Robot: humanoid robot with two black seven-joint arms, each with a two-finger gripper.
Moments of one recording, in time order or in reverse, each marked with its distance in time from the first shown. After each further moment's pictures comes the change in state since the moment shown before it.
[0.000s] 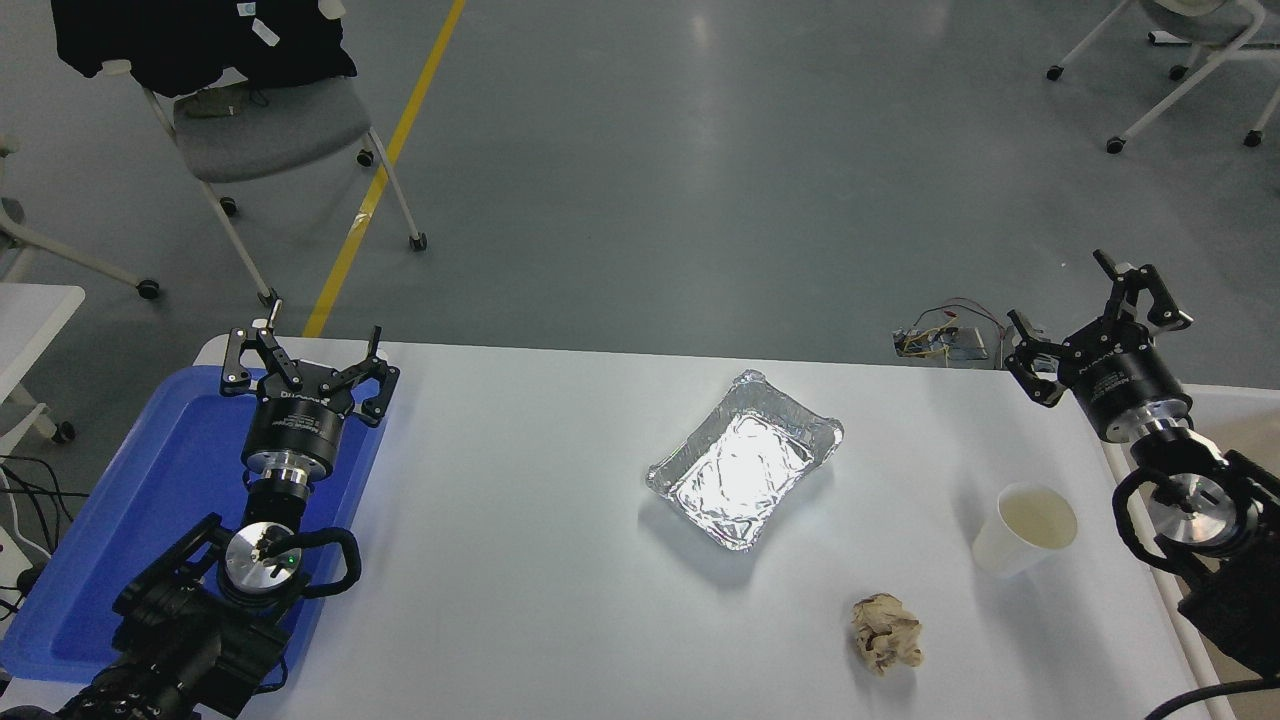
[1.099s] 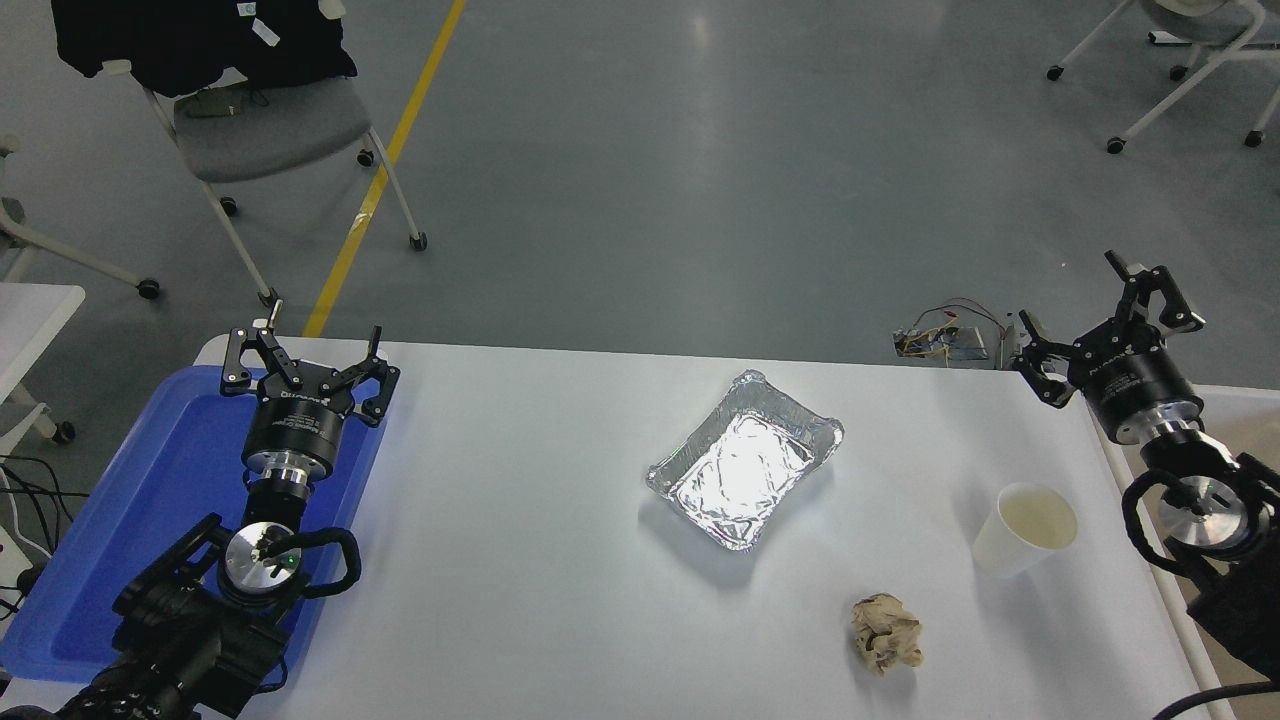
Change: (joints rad) left arm 0.000 0.000 0.000 0.000 0.000 0.000 0.001; right arm -0.005 -0.013 0.003 -0.002 0.011 0.010 -0.001
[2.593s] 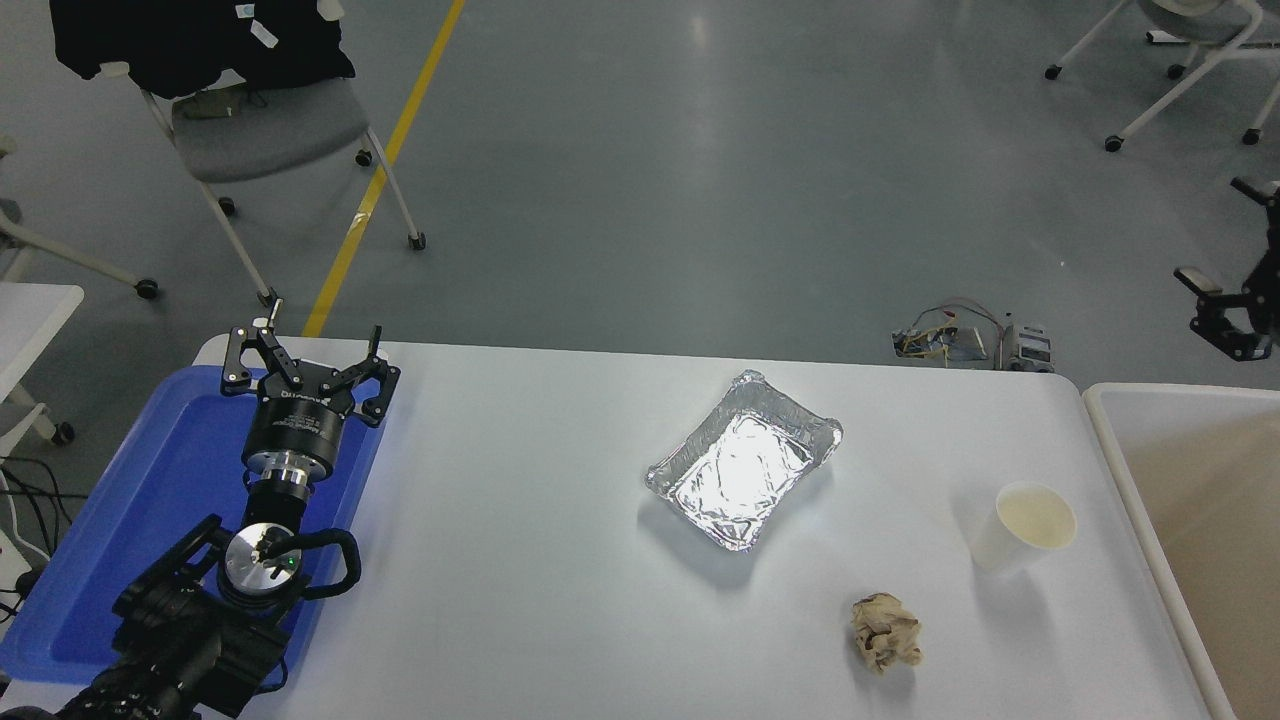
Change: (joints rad) left arm 0.000 0.000 0.000 0.000 0.000 0.000 0.000; right arm 0.325 -0.409 -0.636 0.043 -0.075 0.011 -0.010
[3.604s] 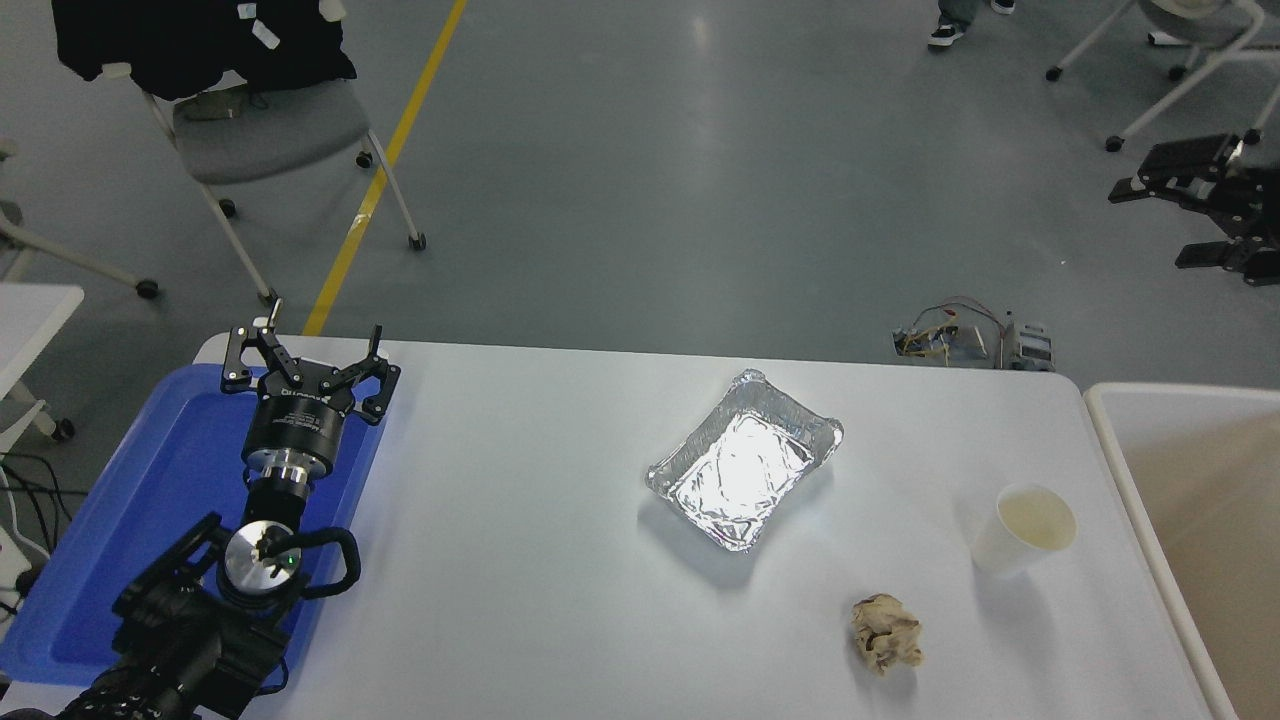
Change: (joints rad) left arm 0.000 0.000 0.000 0.000 0.000 0.000 0.000; right arm 0.923 0.156 -1.328 0.236 -0.165 0.216 -0.148
